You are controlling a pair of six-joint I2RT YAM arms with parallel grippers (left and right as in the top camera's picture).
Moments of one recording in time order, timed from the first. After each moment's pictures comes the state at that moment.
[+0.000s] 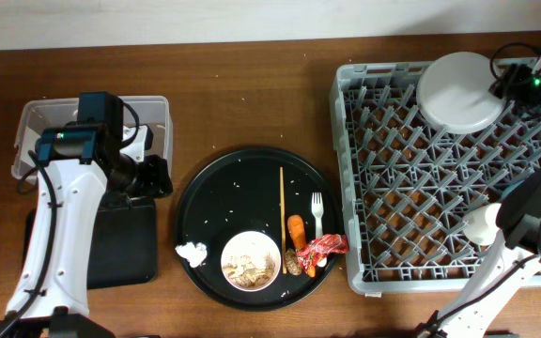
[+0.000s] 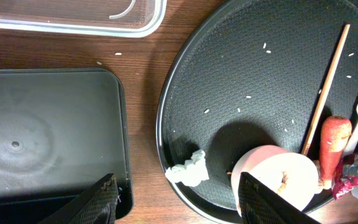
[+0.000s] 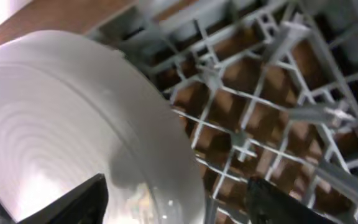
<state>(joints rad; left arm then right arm) 0.04 1.55 1.41 -1.29 0.16 -0.08 -0.52 2.30 2.19 -1.01 -0.28 0.01</state>
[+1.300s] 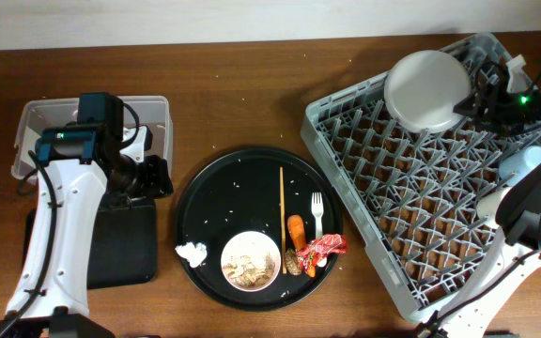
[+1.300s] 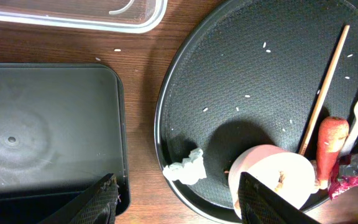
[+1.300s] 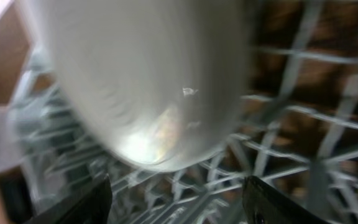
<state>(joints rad) 0.04 1.55 1.41 -1.29 0.16 -0.09 -0.52 2.33 2.19 -1.34 -0.63 -0.23</state>
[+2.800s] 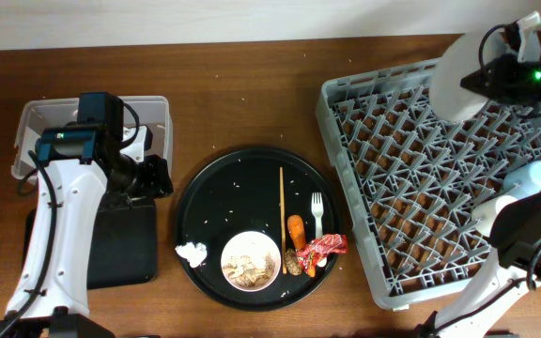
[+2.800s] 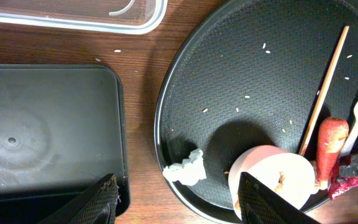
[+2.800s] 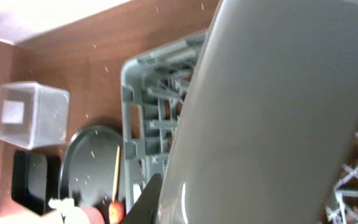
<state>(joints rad) 0.04 1.55 1.41 -1.29 0.16 -0.09 -0.45 2.11 2.28 -1.51 -0.72 -0.32</state>
